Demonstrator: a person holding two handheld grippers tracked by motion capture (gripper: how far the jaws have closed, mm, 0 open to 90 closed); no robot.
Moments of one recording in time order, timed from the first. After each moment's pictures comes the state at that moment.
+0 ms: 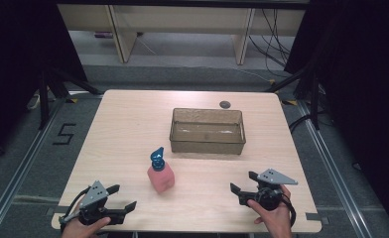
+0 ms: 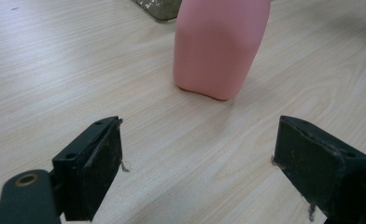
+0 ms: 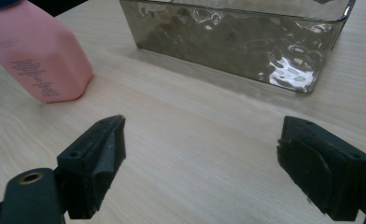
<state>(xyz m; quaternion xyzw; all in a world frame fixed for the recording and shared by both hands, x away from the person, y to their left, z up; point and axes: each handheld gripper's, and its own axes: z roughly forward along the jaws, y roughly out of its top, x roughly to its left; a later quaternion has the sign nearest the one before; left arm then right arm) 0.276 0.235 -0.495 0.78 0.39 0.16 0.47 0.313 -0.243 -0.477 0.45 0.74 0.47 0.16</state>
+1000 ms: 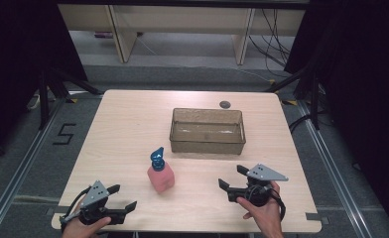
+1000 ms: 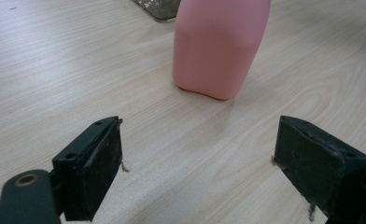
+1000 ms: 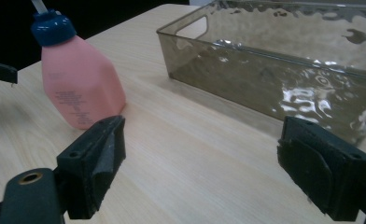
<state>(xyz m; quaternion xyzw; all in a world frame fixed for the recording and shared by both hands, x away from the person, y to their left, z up) 0.276 0.233 -0.496 0.77 0.39 0.16 0.47 0.320 -0.212 -0.462 0.39 0.75 0.51 0.17</state>
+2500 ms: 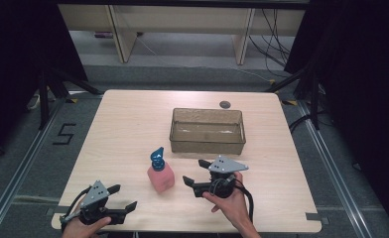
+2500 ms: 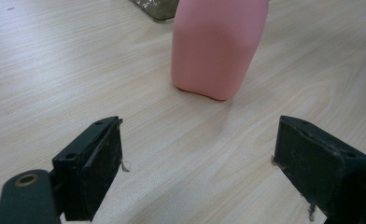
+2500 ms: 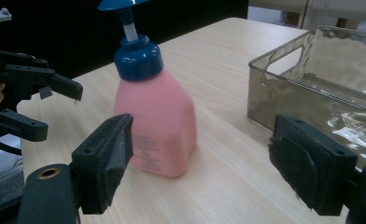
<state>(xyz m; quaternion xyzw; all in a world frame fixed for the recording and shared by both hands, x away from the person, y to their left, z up) 0.277 0.234 -0.495 0.78 0.39 0.16 0.47 0.341 -0.124 -0.456 0.30 0.78 0.54 0.12</state>
